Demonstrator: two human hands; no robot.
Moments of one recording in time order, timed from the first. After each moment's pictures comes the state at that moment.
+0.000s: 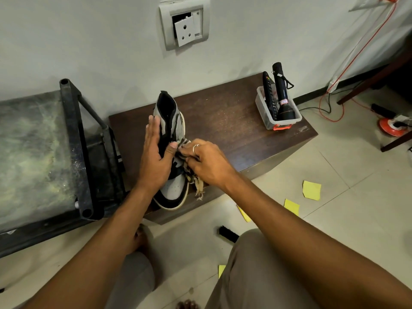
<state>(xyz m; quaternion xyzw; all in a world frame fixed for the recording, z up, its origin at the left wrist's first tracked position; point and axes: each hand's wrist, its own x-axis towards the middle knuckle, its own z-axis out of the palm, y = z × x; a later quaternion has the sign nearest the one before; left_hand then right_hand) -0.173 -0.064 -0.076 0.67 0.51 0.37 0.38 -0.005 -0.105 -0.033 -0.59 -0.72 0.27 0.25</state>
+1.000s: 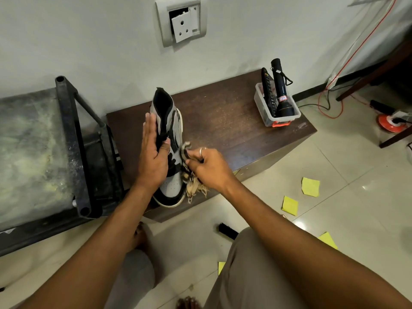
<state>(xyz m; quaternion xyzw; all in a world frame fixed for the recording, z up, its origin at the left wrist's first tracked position) -0.171 -0.063 -0.080 0.66 0.50 0.40 0.39 -0.010 -0.123 -0.046 -0.66 -0.55 0.41 0.31</state>
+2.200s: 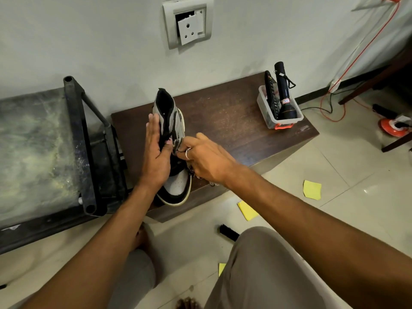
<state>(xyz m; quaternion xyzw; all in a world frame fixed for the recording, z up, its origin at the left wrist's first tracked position) -0.172 -0.060 -0.086 0.64 0.49 0.42 0.42 -0.003 -0.093 -0.028 -0.52 -0.84 0.13 0.08</state>
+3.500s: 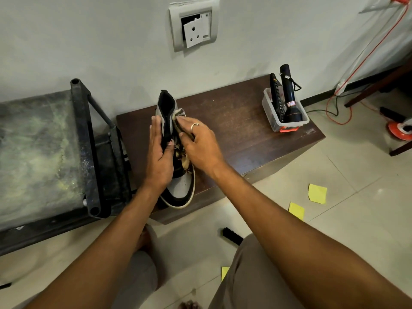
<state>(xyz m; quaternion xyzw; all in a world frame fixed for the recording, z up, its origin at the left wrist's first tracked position) -0.172 -0.060 -0.084 0.63 0.49 0.44 0.42 -0.038 -0.067 -0.028 -0.61 -0.62 0.28 0.40</state>
